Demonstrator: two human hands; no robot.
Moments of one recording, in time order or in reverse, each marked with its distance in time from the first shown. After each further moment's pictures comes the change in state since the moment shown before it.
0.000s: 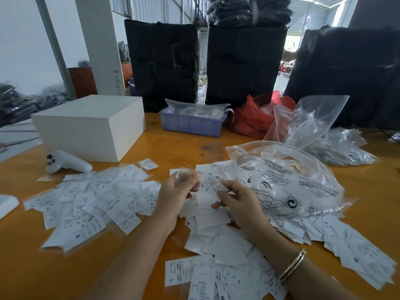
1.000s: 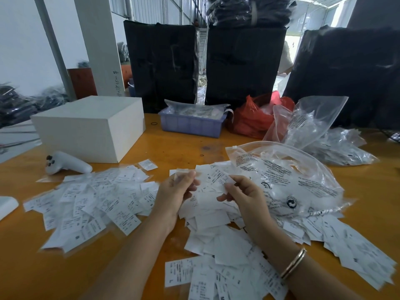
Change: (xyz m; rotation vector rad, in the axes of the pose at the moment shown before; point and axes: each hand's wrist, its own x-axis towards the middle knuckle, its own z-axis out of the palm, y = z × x) left_hand -0.004 0.009 -0.001 -0.136 -0.011 -0.085; right_hand 0.001 -0.006 -0.008 0.263 0.098 0.007
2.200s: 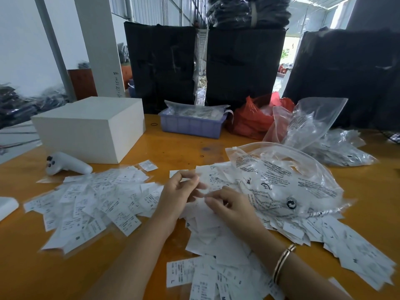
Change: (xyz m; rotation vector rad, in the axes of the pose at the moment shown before) left_hand 0.000 -0.003 -0.001 0.083 -0.102 0.088; right_hand -0.010 0.001 0.013 -0.636 -0.215 -0.212
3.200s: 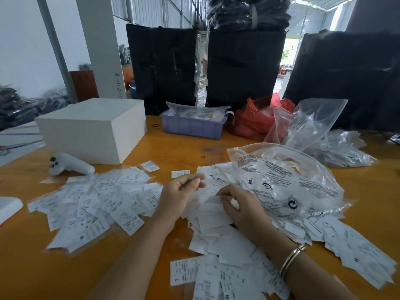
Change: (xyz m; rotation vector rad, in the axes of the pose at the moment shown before) left_hand 0.002 -0.005 -0.008 0.157 0.002 0.138; right_hand -0.001 0.016 -0.013 -0.262 0.032 -0.109
